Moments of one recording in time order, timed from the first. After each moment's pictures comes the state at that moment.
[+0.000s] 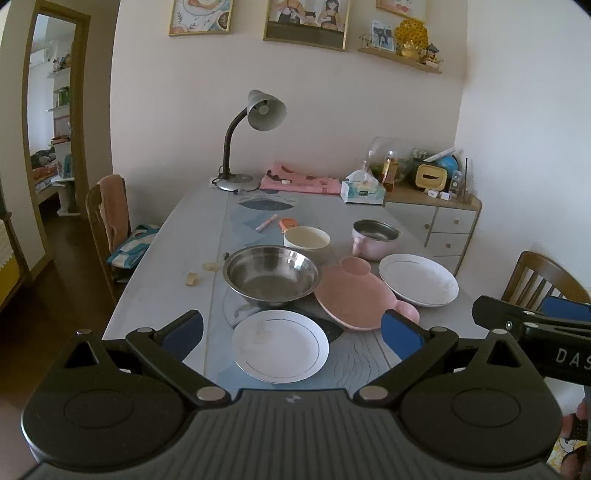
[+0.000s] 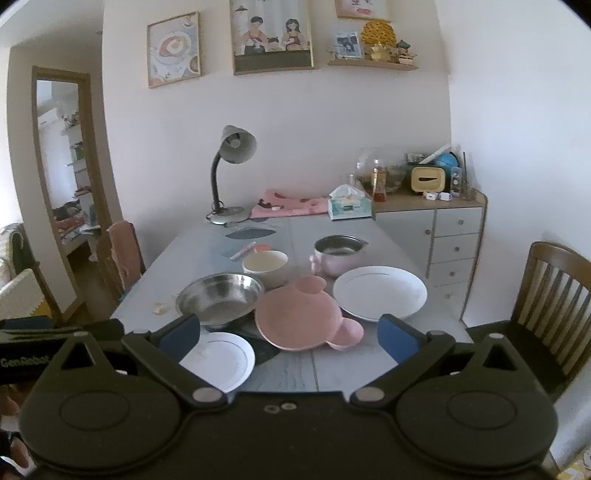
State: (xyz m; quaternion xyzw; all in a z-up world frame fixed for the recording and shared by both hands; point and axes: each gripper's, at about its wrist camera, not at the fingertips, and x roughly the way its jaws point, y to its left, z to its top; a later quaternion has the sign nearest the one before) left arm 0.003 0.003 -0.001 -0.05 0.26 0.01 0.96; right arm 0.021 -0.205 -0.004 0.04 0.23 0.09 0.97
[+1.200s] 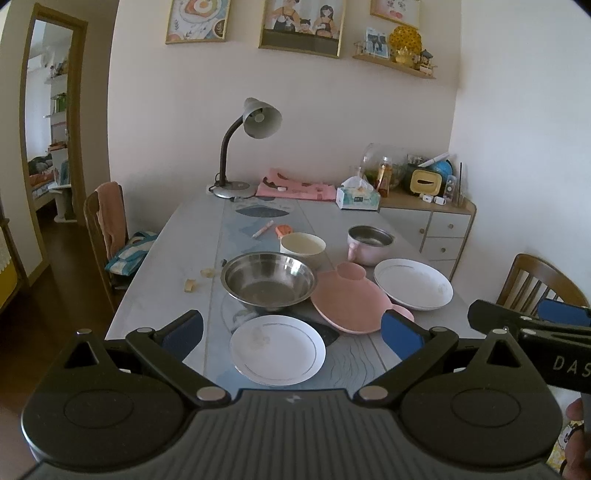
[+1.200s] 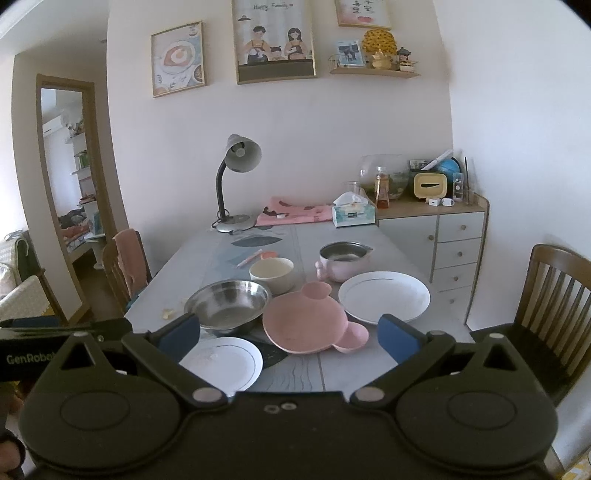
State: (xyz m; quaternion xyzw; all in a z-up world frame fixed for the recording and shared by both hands) left arm -0.005 0.003 0.007 -0.05 0.25 0.01 0.97; right arm 0.009 -0.204 0.000 0.04 0.22 0.09 0.97
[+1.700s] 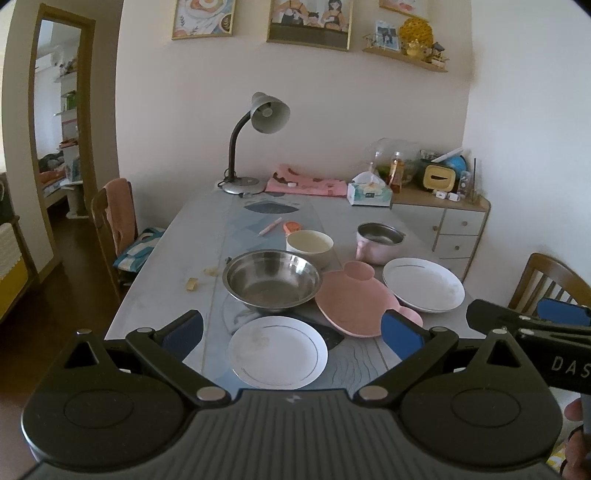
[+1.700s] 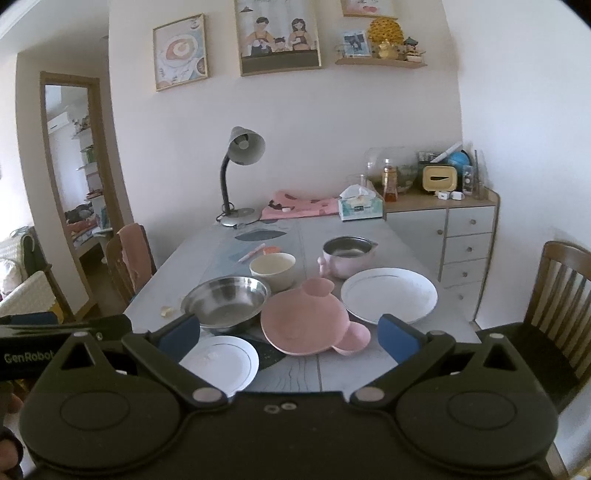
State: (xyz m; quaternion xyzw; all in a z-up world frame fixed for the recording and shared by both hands) left arm 0.018 -0.015 0.004 -0.04 0.26 0.03 0.96; right arm 0.035 -0.217 -0.010 0.05 0.23 0.12 0.97
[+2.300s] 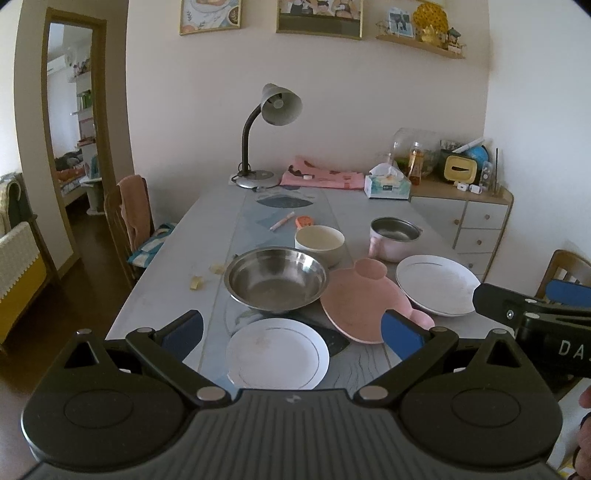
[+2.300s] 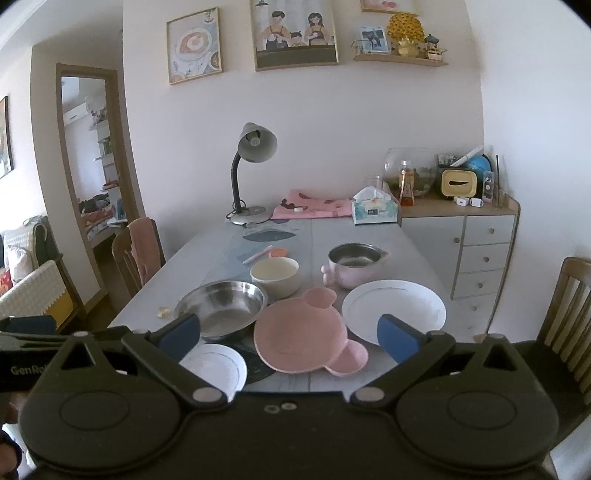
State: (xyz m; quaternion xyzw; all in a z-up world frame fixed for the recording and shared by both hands) left arm 0.052 -0.053 -0.003 -0.02 0.27 0.08 0.96; right arm 0.077 -0.245 -0.010 0.03 0.23 0.15 0.96
